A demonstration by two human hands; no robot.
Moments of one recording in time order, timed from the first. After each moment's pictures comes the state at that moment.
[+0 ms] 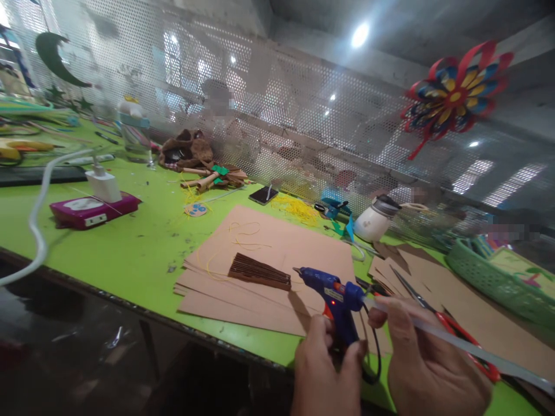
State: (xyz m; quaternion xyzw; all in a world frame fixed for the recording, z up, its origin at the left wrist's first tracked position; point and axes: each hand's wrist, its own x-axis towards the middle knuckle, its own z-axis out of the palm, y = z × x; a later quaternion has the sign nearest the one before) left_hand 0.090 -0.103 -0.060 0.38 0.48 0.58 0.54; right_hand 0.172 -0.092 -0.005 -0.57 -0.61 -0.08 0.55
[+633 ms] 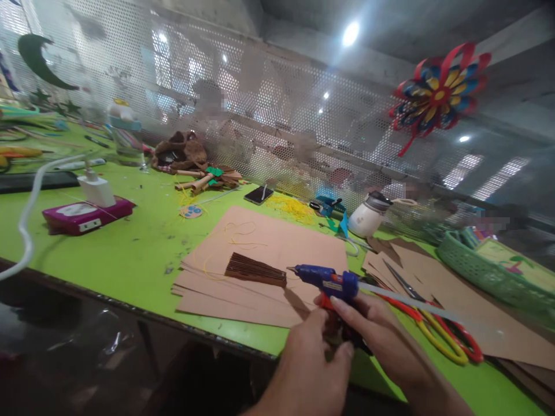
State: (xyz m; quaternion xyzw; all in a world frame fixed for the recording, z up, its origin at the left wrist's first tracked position) left_hand 0.055 -0.108 -0.033 0.52 0.46 0.47 0.54; right_hand 0.185 -0.066 0.008 -0.49 -0.66 0.48 0.32
